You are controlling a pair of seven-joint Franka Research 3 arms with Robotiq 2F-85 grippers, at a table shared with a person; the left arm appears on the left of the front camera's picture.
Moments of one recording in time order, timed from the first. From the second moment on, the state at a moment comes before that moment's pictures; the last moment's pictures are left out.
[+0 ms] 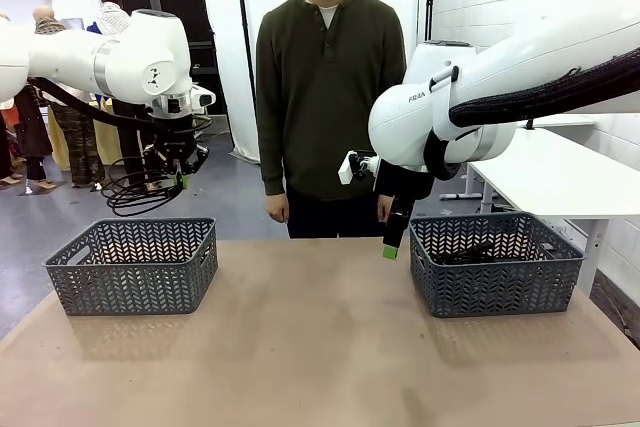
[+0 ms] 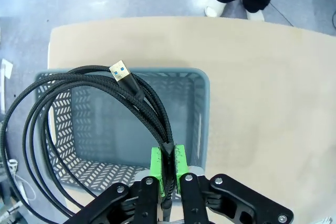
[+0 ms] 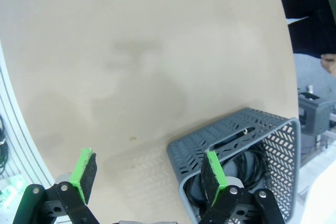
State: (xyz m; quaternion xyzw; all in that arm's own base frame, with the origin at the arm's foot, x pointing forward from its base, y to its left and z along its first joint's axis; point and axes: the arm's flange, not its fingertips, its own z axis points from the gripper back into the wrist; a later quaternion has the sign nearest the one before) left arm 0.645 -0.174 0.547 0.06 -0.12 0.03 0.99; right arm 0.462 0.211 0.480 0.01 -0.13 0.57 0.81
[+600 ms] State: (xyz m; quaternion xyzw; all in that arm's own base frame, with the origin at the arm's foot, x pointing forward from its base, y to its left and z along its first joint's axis) left arm 0.637 -0.153 0.525 0.06 -0.08 -0.03 0.99; right arm 0.462 0.211 0.480 0.01 -0.13 0.57 0.81
